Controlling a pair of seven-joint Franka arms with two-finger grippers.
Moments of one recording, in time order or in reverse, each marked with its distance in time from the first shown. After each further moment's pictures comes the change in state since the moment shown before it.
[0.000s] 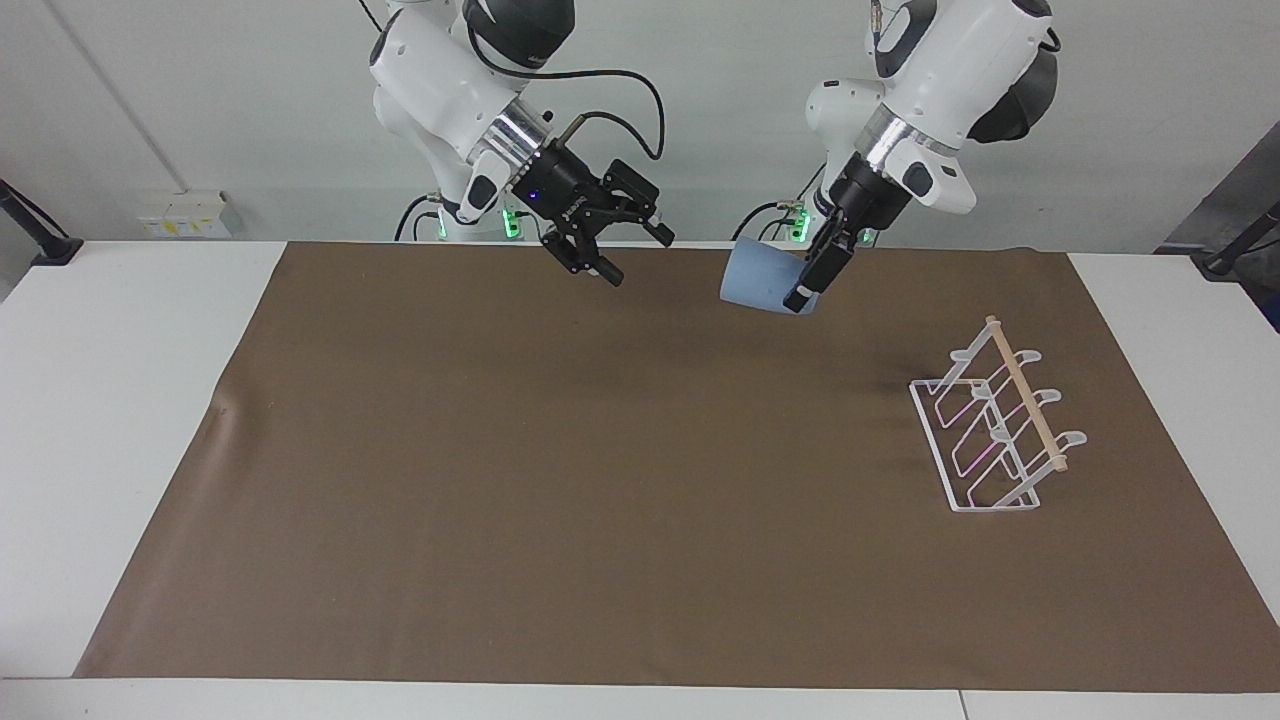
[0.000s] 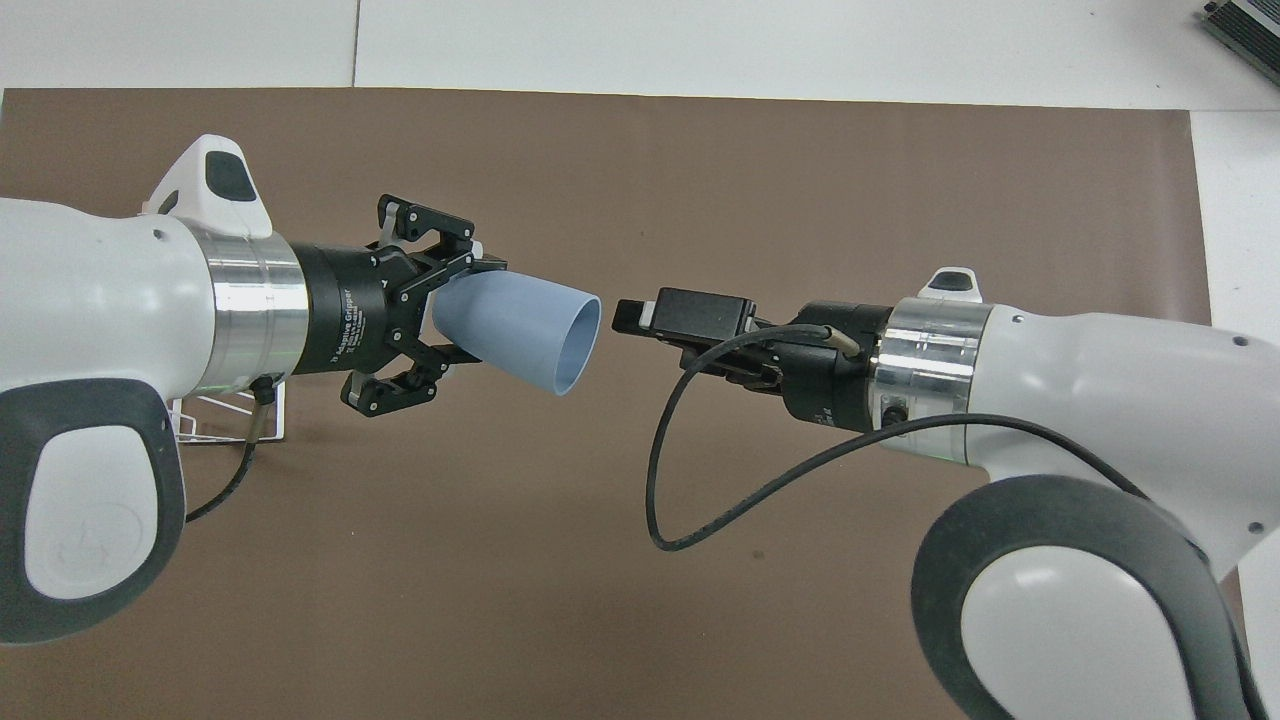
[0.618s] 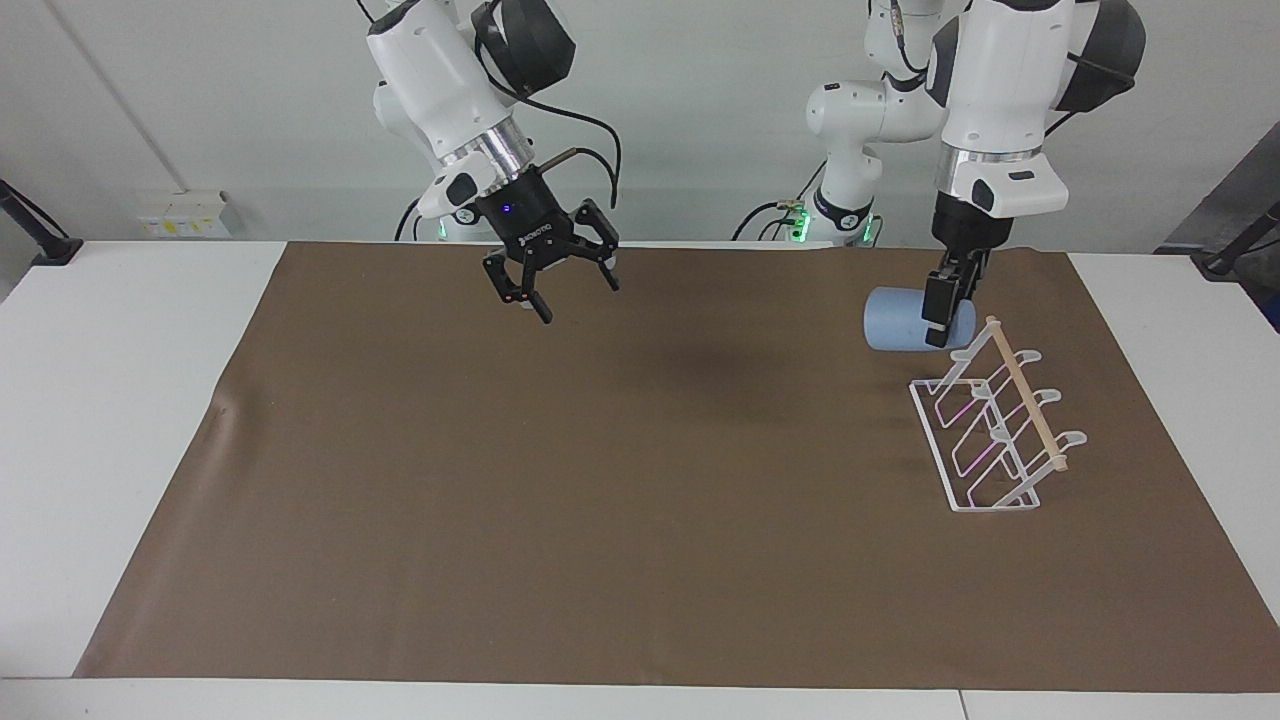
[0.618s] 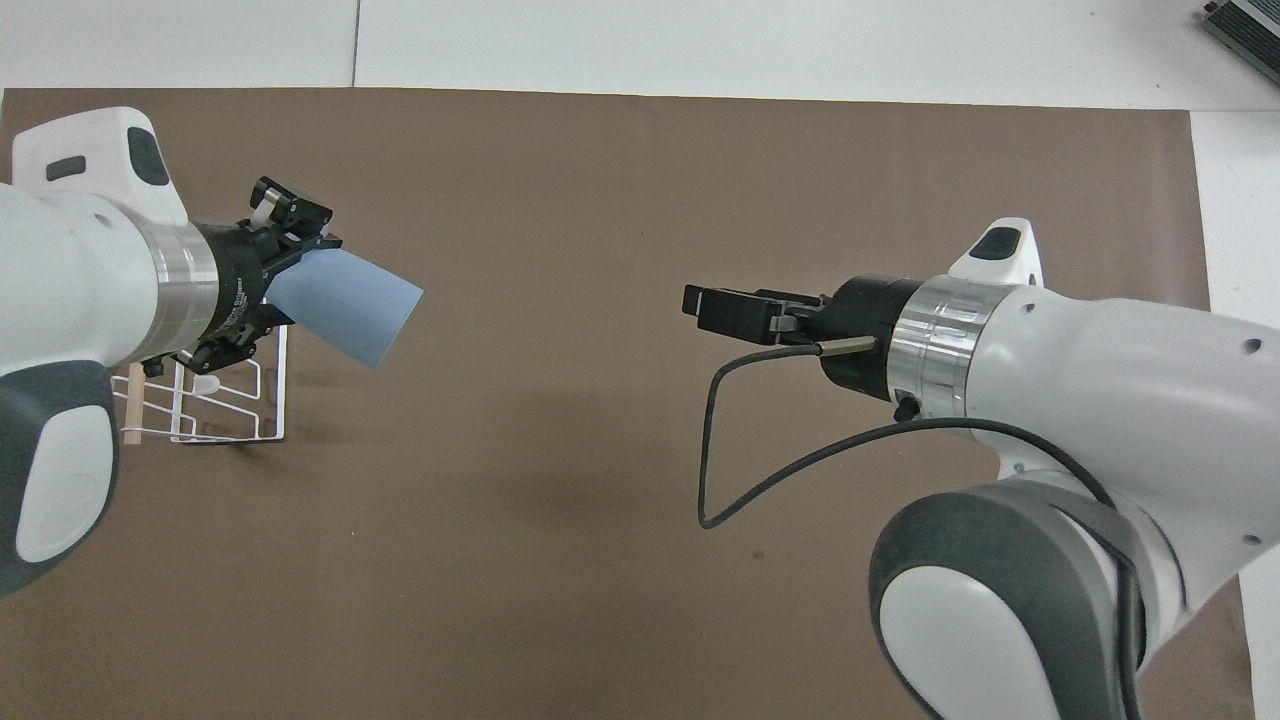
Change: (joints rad) left arm 0.103 0.006 0.006 -0.002 0.539 -0.009 0.256; right arm -0.004 0.008 -0.070 -0.007 -0.412 -0.037 -0.134
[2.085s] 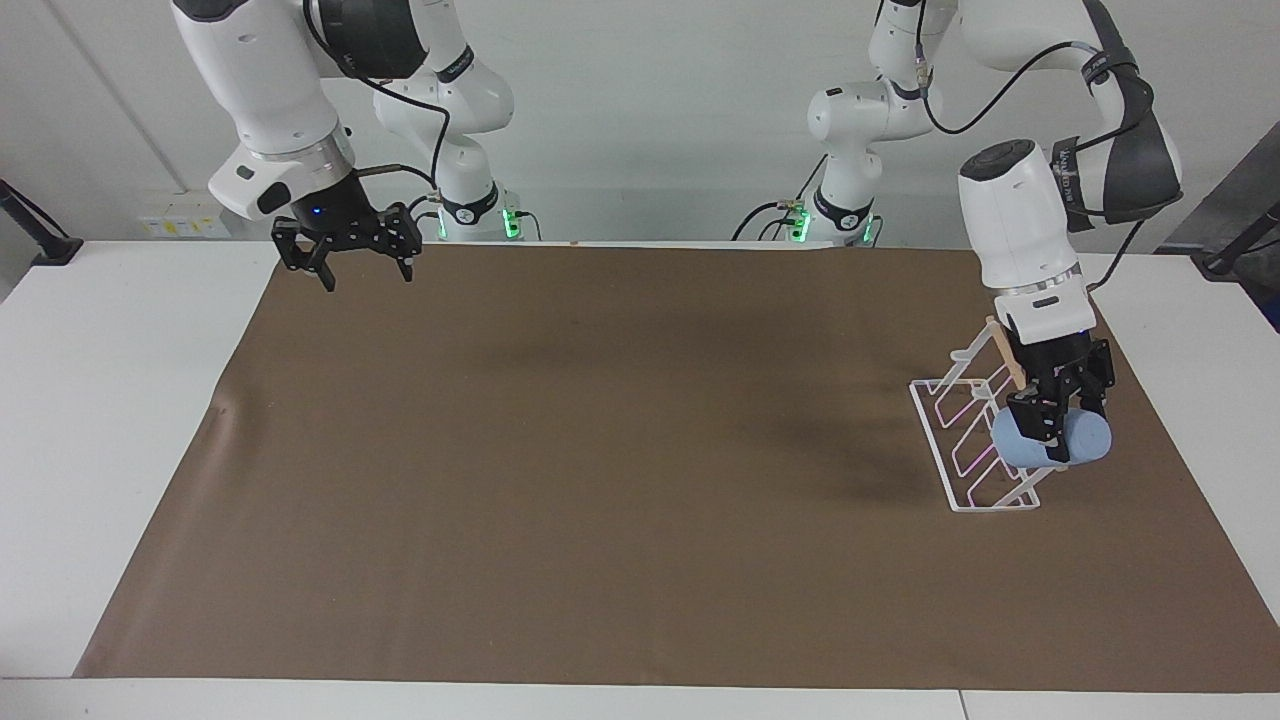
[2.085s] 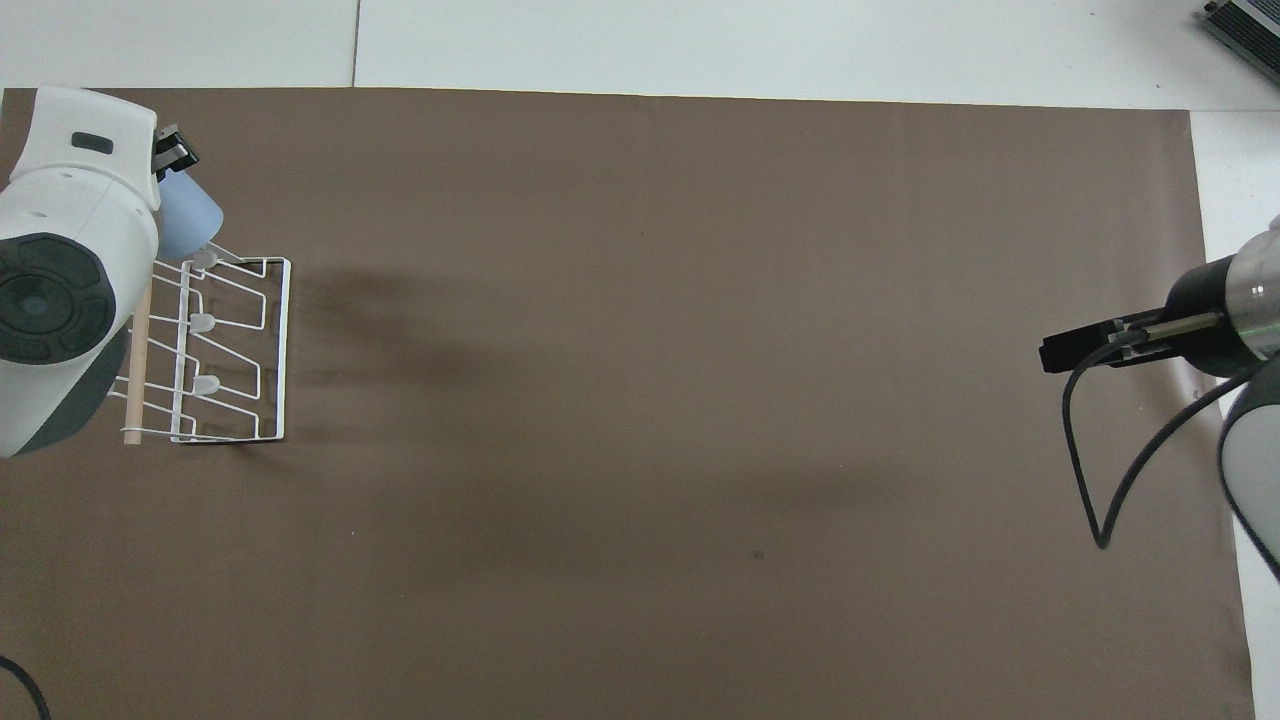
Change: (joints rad) left arm 0.167 0.195 0.001 -0.094 0.589 0.460 -0.063; right arm -0.009 0.062 -0.300 0.294 -0.461 -0.714 -0.086
